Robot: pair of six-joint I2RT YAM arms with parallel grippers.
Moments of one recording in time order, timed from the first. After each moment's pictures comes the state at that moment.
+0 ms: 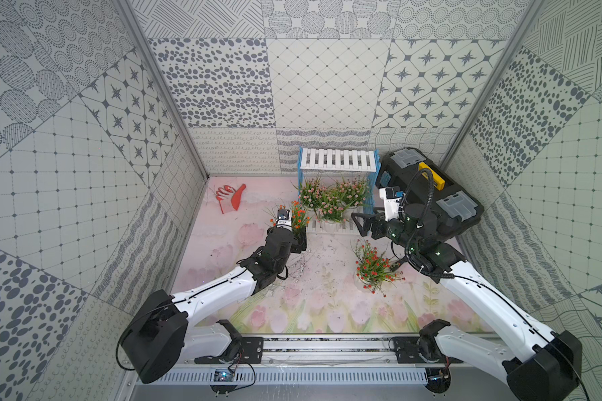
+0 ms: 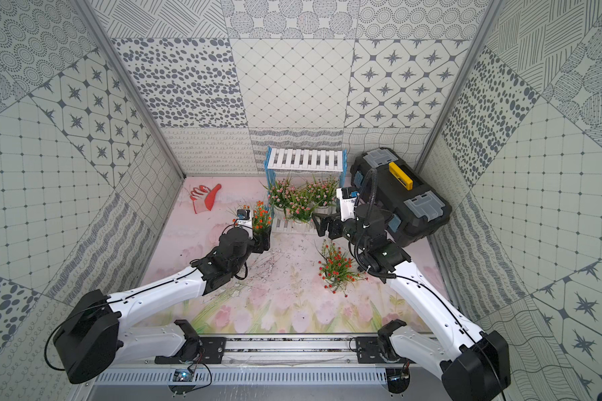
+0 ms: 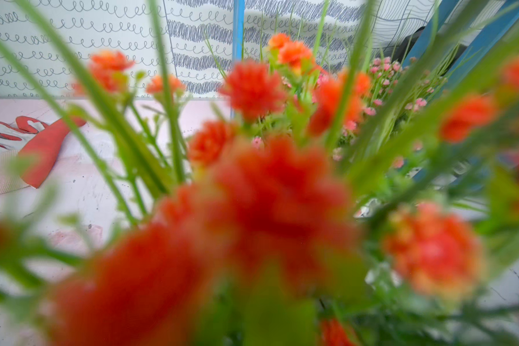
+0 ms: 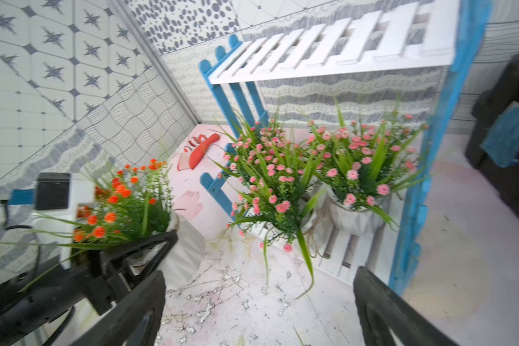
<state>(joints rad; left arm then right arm) -0.72 1.23 0.67 0.16 -0.43 -0.30 0.46 1.06 0.88 -0.13 -0.13 0.31</state>
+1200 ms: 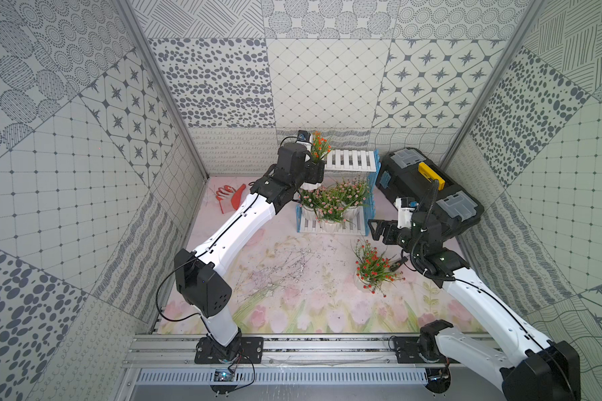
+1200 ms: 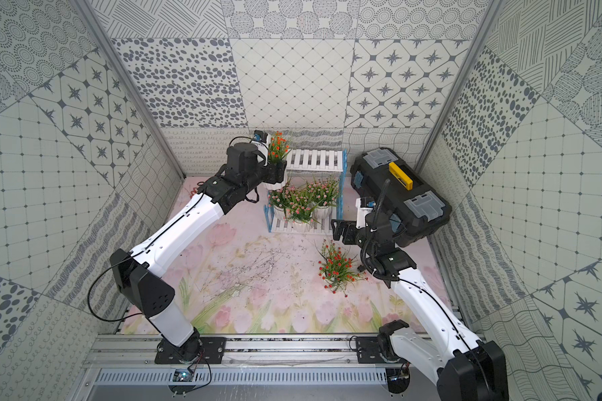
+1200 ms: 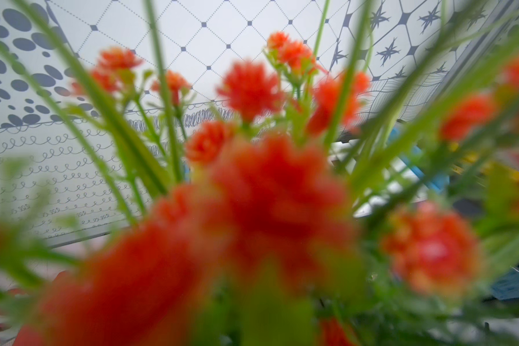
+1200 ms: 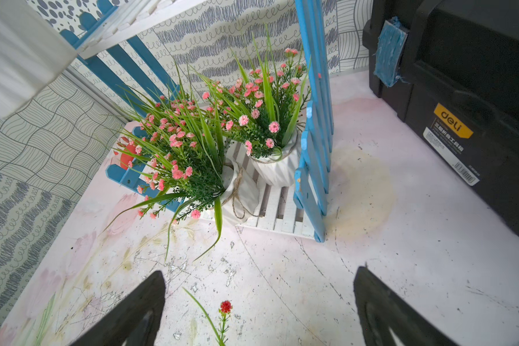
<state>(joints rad) -0.58 1.73 1.80 -0.40 -0.19 -0.11 0.33 1.00 0.74 -0.18 -0.09 0.38</state>
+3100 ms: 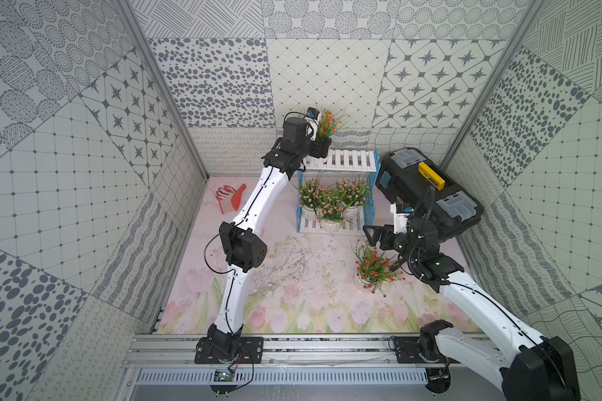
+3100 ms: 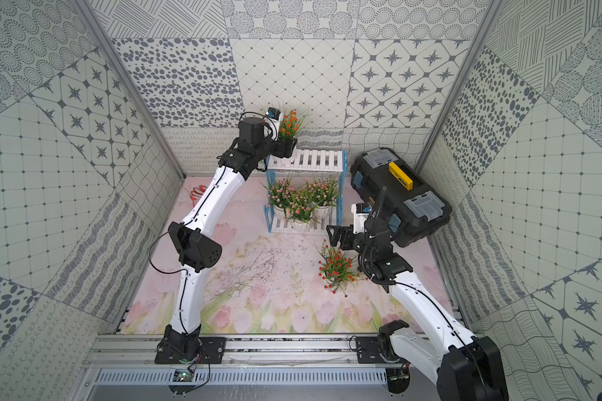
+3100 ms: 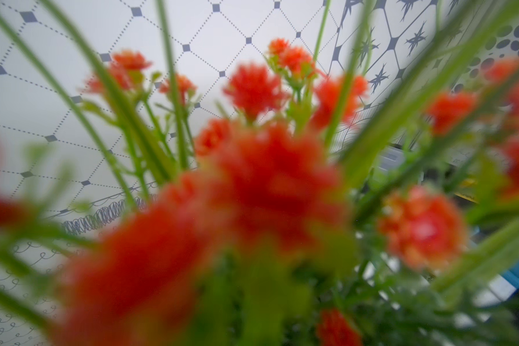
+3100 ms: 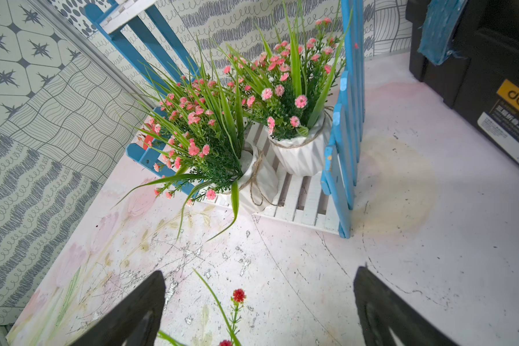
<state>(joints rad) -0.46 2.28 2.58 -0.54 0.09 0.01 0.33 1.01 0.64 -0.05 -0.19 0.38</state>
